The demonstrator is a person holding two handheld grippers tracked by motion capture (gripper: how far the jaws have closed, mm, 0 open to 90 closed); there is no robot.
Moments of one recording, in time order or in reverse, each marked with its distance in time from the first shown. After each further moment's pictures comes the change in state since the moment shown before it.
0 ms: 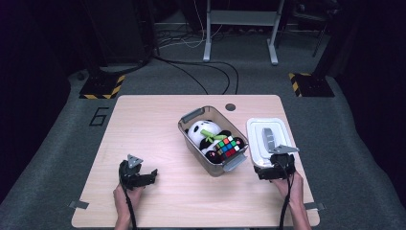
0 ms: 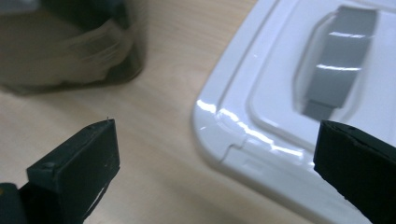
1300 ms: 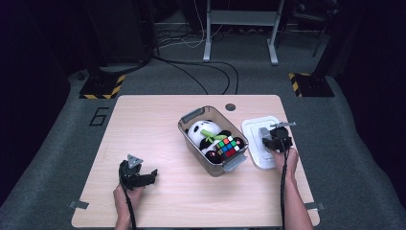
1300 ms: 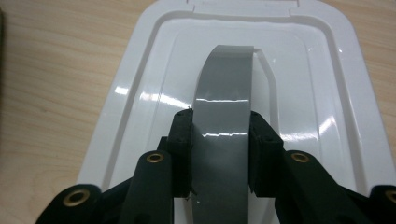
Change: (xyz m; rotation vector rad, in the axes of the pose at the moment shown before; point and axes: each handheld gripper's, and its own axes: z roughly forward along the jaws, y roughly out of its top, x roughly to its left) left arm 0.000 0.000 0.000 -0.001 0.002 0.002; right arm -0.056 0.049 0.063 0.033 -0.122 0.172
